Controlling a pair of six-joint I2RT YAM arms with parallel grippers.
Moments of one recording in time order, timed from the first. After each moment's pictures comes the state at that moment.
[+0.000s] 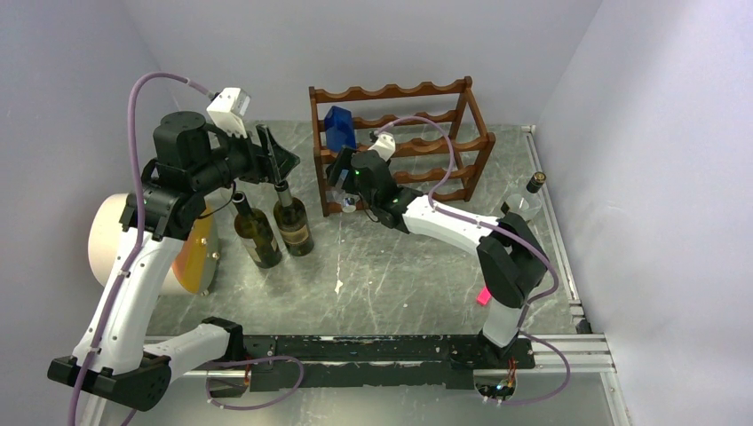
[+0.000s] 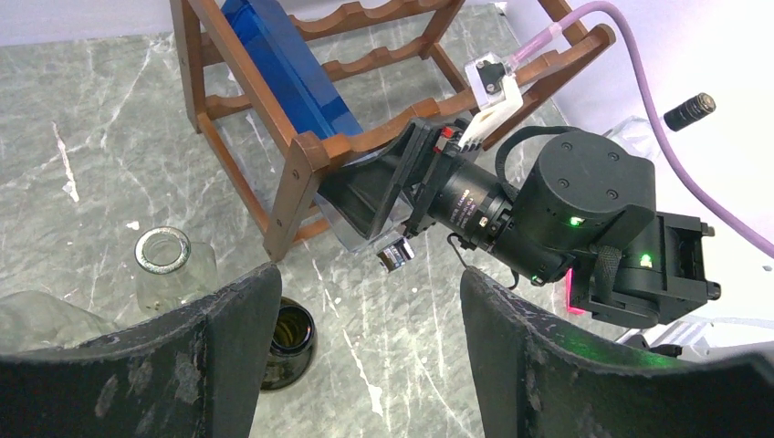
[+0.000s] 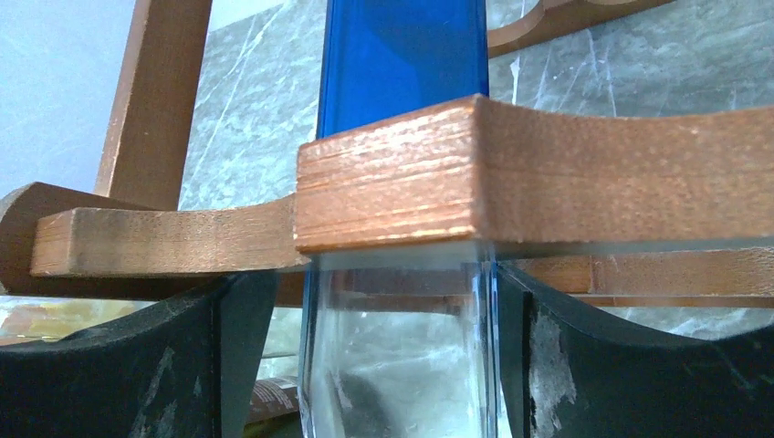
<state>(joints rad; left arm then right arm) -0.30 1.08 1.46 -0.68 0.29 -0.30 0.80 1.78 1.27 0.14 0.38 0.74</state>
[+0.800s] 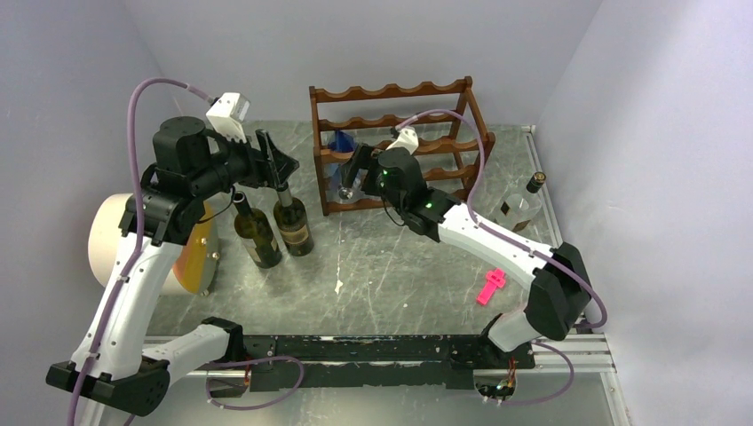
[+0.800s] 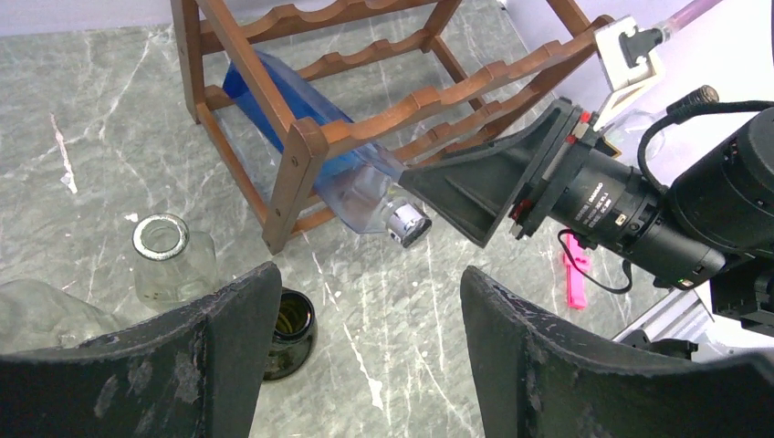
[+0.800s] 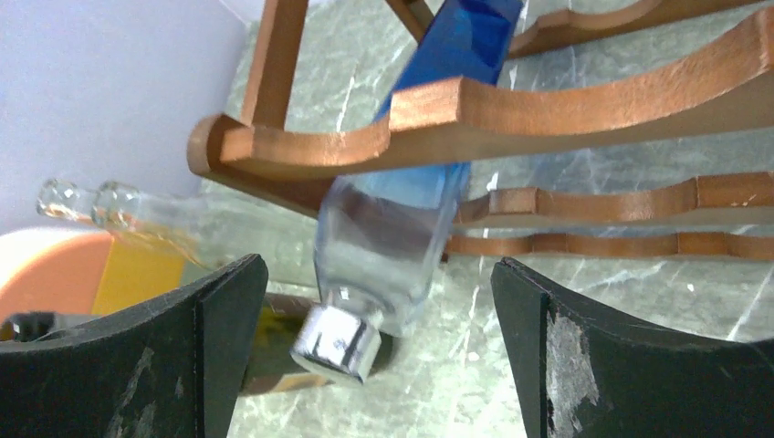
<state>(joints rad) -0.30 1.06 1.43 -0.68 0.29 -0.30 0.80 1.50 1.20 -0.01 0.34 0.68</state>
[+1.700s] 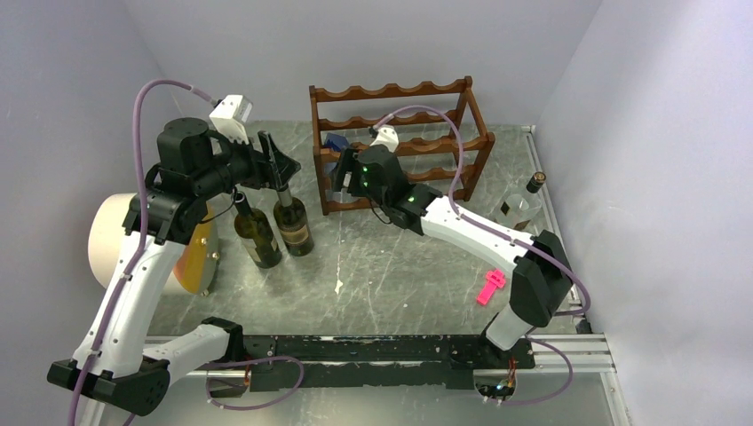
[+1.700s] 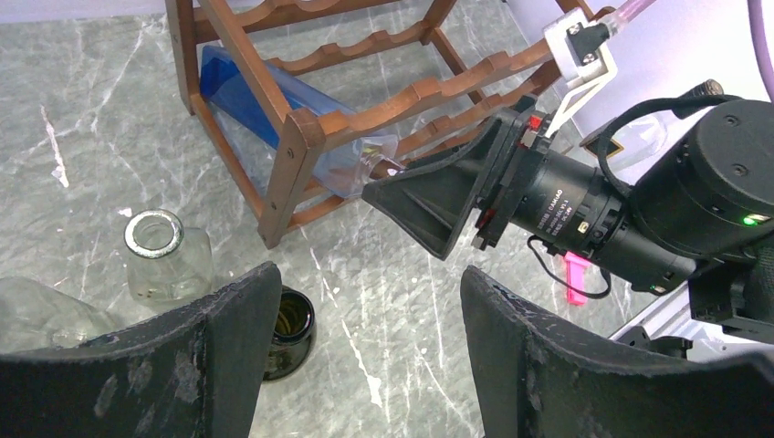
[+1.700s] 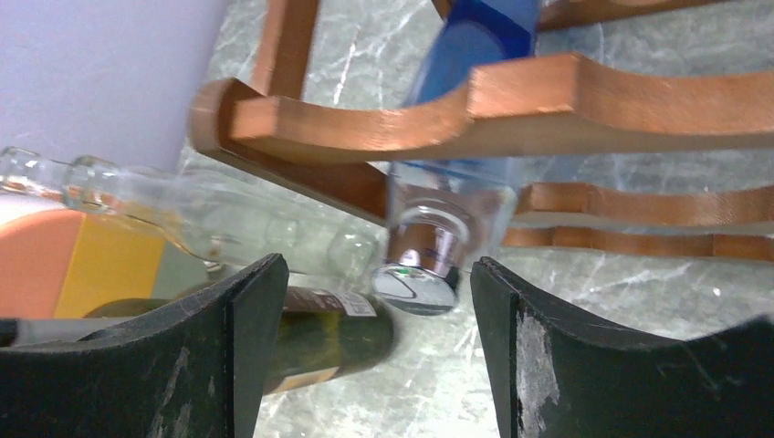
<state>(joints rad) -0.30 1.06 1.40 -0.67 0.30 -0.30 0.84 1.60 1.29 -0.10 0.31 0.64</state>
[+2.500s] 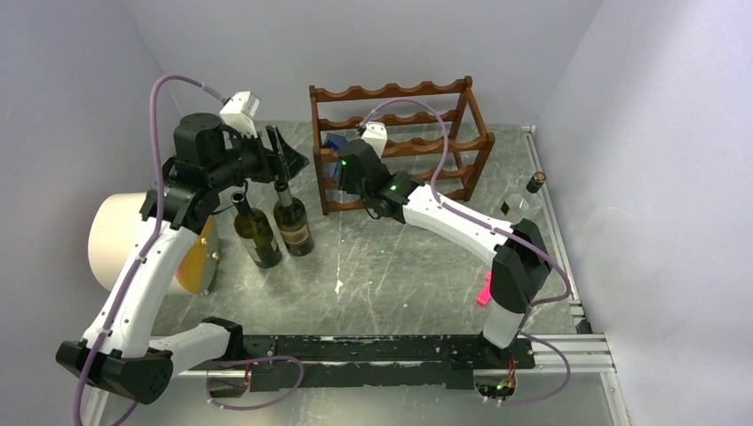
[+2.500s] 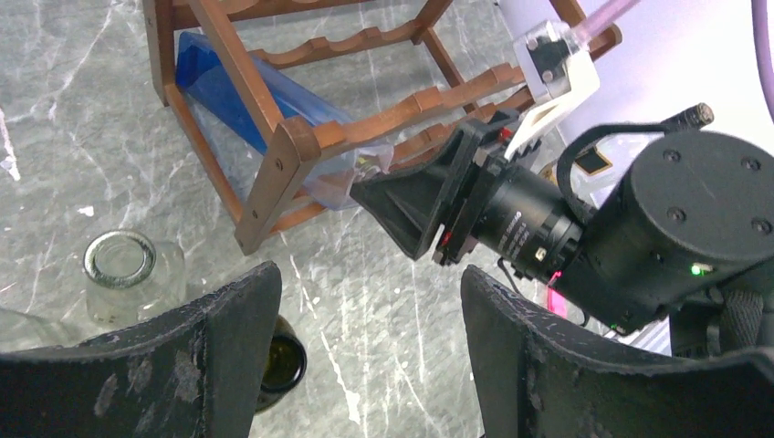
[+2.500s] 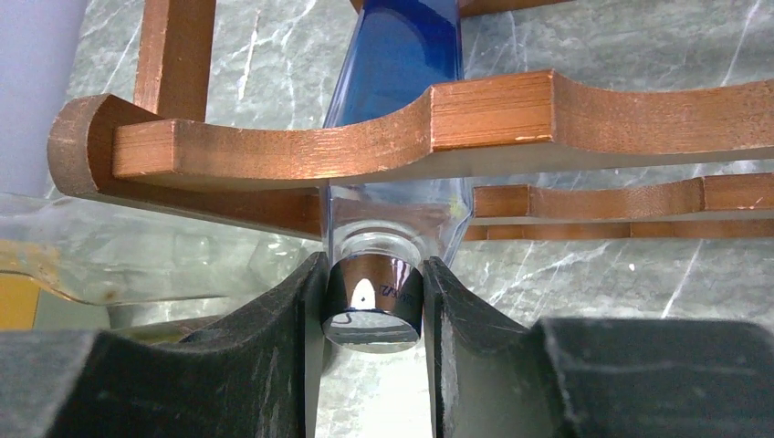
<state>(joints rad) -0.30 1.11 1.36 -0.59 0.31 -0.37 0.87 1.75 1.51 -0.33 0.49 0.61</state>
